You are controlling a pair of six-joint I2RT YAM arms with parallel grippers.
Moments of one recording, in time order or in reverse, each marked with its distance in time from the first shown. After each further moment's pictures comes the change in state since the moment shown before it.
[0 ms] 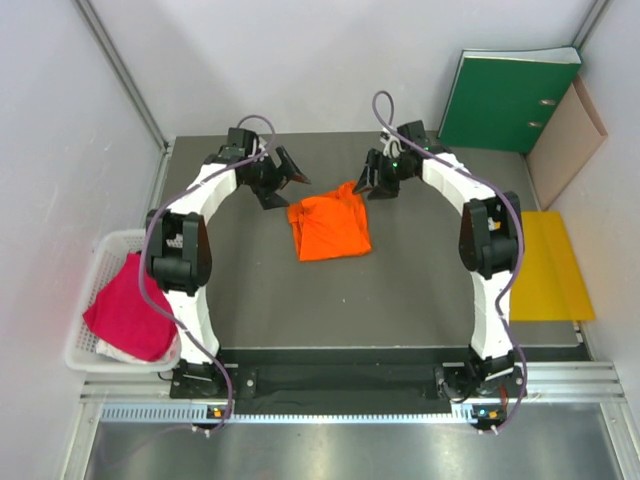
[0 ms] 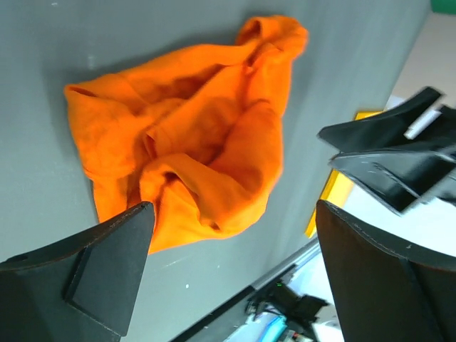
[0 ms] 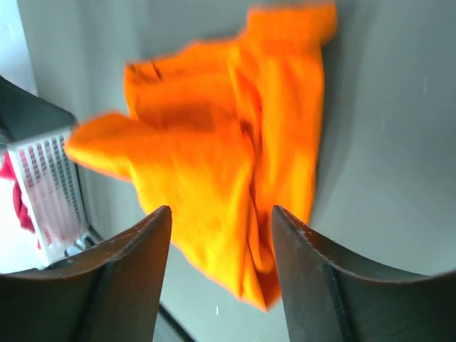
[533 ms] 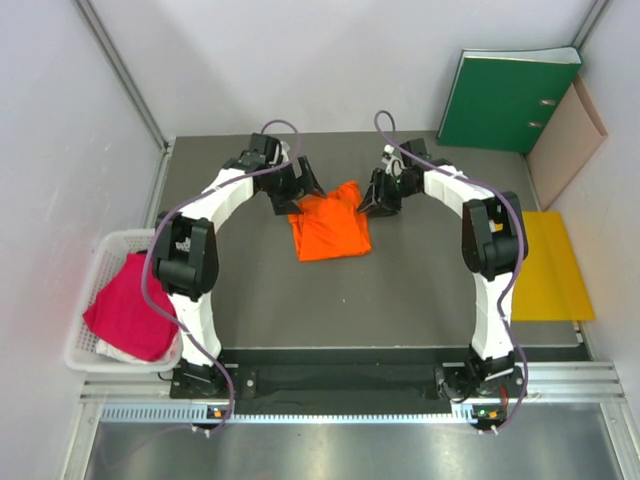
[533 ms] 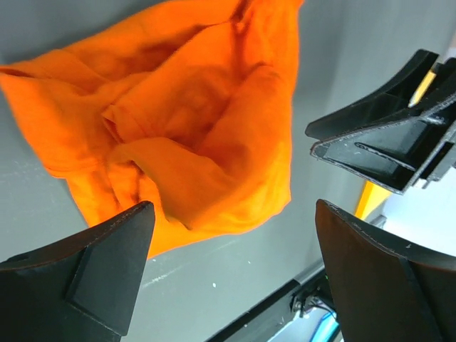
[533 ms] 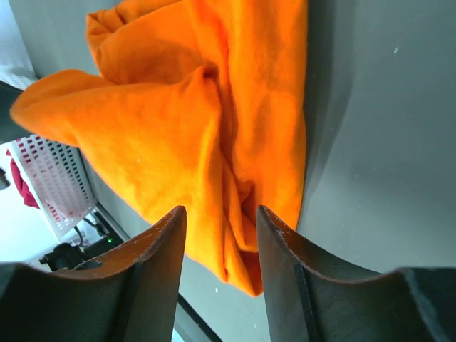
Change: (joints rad) left arm -0.112 -0.046 -0.048 0.008 -0.080 0.125; right arm -0.016 -0.052 -0.213 0.047 -0.082 0.010
